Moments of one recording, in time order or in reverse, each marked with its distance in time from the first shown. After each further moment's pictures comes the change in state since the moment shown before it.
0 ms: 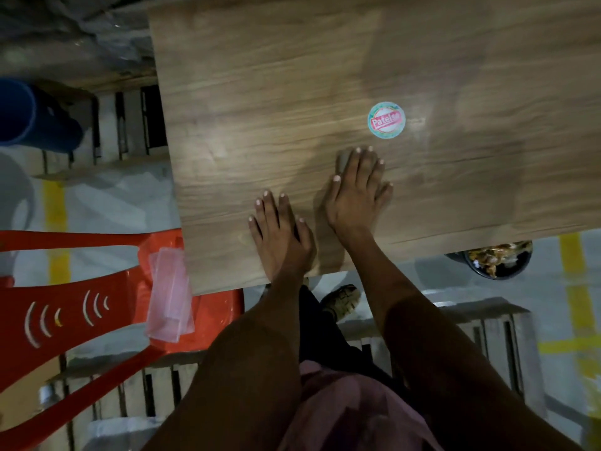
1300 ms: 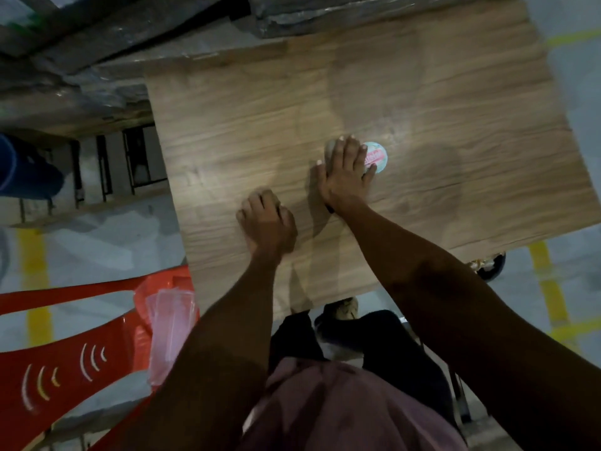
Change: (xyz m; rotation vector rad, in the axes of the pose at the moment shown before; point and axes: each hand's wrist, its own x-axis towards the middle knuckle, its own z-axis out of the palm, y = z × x) left_hand 0.120 0.000 -0.037 0.118 0.007 0.123; right_hand 0.101 -0.040 -0.019 -0.097 -0.172 -0.025
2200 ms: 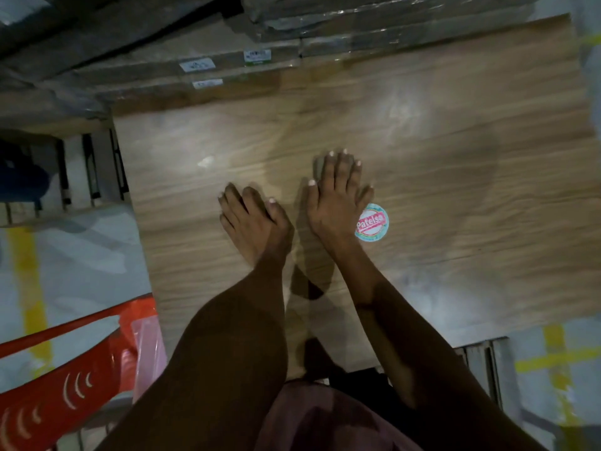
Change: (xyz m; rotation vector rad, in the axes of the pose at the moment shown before) left_hand 0.122 0.070 0.021 -0.130 0.058 -0.303; right_hand 0.088 -0.020 -0.013 0.100 0.113 -0.018
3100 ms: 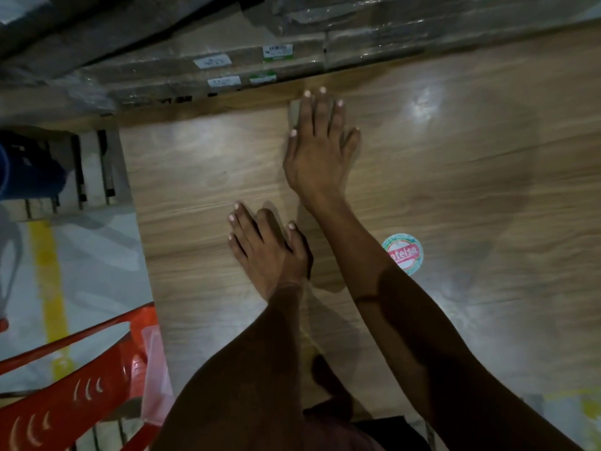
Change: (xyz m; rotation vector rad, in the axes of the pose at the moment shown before) left_hand 0.003 -0.001 0.006 0.076 0.011 -0.012; right_hand 0.109 -0.093 0.016 -0.038 0.099 -0.114
